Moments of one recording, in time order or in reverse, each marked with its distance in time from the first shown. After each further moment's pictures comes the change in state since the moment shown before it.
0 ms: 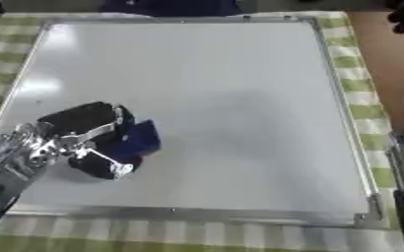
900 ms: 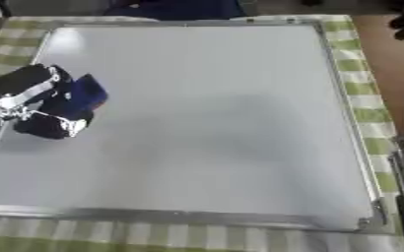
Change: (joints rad) left arm -0.007 0.107 0.178 0.055 0.045 0.127 0.070; right arm 0.008 0.000 -0.006 0.000 0.000 0.001 -0.002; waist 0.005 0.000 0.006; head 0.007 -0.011
